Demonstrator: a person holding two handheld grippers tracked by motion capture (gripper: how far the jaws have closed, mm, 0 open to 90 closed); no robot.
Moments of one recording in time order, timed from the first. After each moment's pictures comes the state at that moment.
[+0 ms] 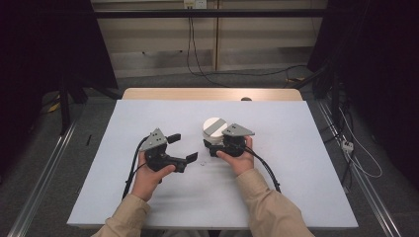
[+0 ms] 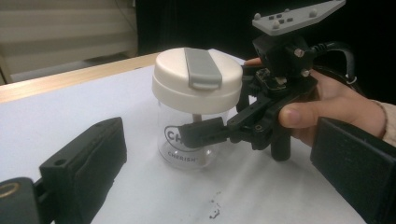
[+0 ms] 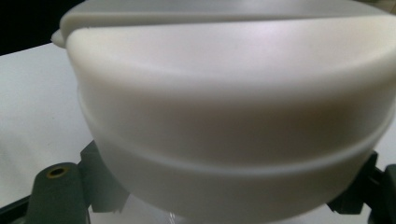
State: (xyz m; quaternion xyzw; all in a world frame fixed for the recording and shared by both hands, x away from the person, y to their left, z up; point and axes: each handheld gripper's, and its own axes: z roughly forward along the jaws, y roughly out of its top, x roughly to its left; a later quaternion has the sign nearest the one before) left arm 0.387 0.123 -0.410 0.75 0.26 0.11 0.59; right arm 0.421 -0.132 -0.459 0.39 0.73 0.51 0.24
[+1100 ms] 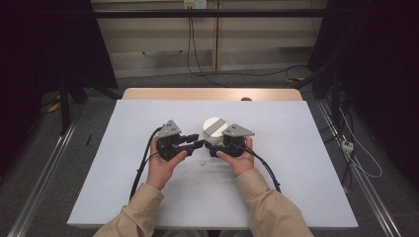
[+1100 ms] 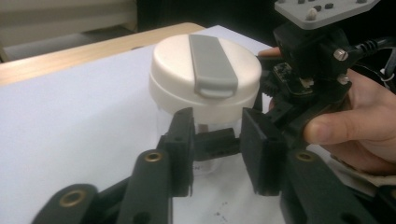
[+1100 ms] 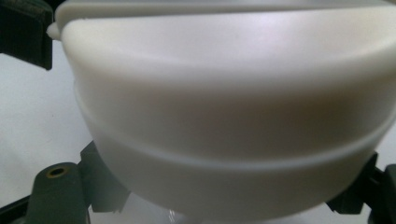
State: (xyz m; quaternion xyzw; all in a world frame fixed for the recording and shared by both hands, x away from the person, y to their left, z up) left arm 0.411 0.096 -0.405 0.79 0.27 0.09 0.54; right arm 0.421 -0.132 -0.460 0.39 0.73 0.51 0.24
